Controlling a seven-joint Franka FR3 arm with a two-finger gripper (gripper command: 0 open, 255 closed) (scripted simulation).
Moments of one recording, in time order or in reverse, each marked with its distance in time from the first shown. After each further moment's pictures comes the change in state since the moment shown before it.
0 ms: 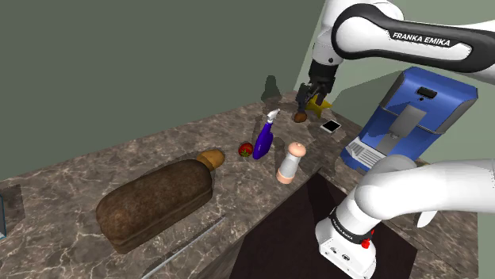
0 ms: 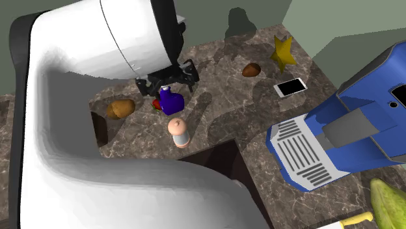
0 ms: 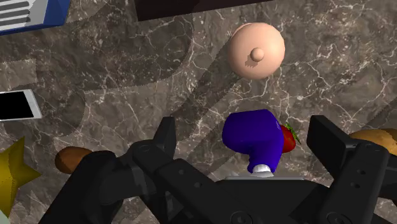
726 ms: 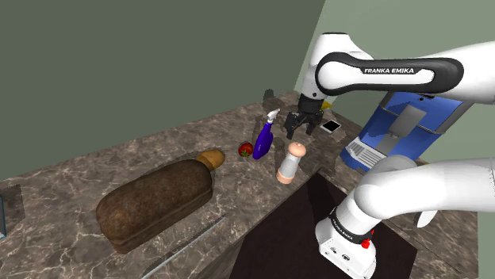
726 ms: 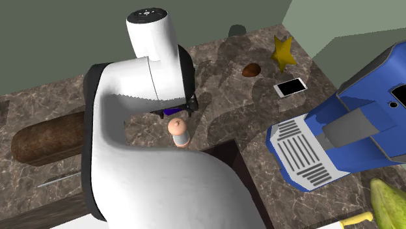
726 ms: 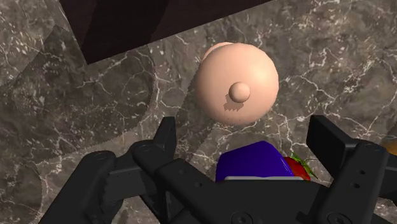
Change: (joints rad) arm -0.022 0.018 -0.021 -0.257 0.113 0.220 0.131
